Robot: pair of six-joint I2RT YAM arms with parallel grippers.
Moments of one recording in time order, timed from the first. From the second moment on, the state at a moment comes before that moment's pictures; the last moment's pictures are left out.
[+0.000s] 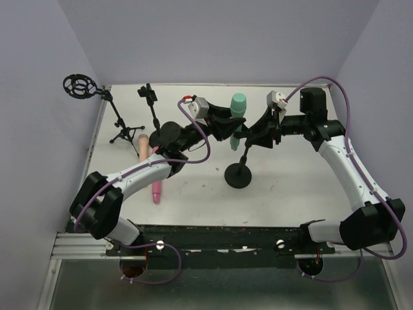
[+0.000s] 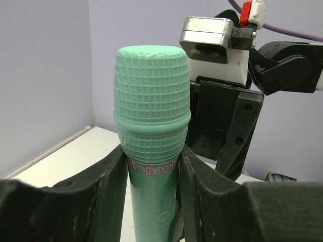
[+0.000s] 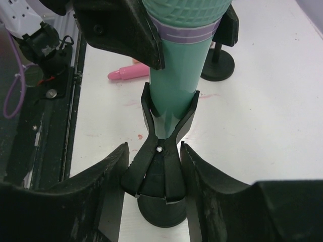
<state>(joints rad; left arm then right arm) -0.69 1.47 0.94 1.01 0.44 -0.35 0.21 1.33 1.26 -0.54 -1.20 -0.56</state>
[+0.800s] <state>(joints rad) -0.69 1.49 0.94 1.06 0.45 -0.36 0.21 1.31 1.27 -0.66 -1.14 -0.66</state>
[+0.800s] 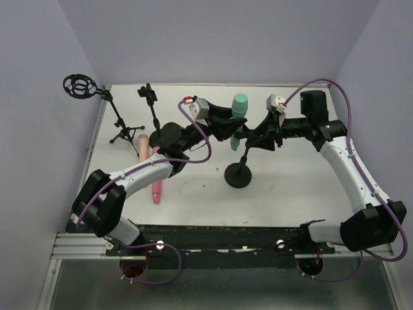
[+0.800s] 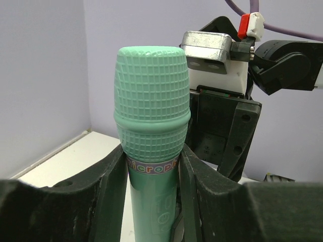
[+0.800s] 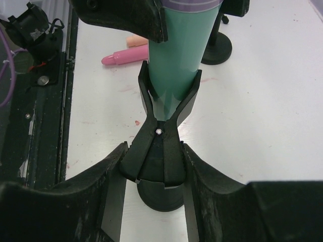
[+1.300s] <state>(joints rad) -0.69 1.50 0.94 1.07 0.45 -0.34 0.21 1.31 1.27 -0.69 -1.14 -0.65</state>
